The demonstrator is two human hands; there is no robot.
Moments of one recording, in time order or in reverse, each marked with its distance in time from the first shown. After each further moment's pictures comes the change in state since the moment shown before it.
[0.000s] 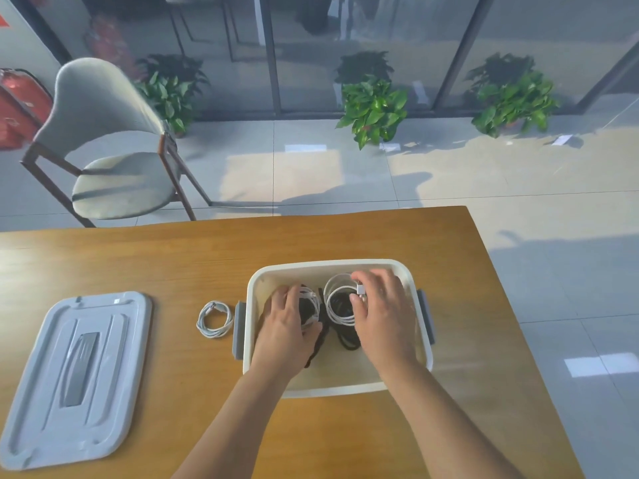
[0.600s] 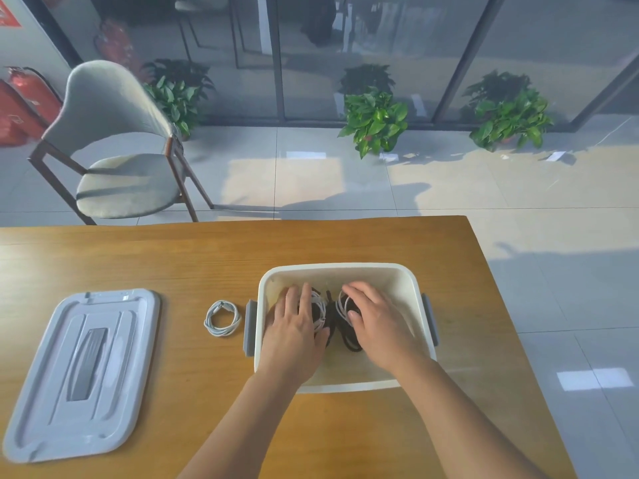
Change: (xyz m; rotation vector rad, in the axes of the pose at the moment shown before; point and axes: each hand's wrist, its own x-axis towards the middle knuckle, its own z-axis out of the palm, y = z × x) left_hand -0.011 0.000 -0.004 0.195 0.035 0.092; right_hand 0.001 0.013 0.010 0.004 -0.473 -0.074
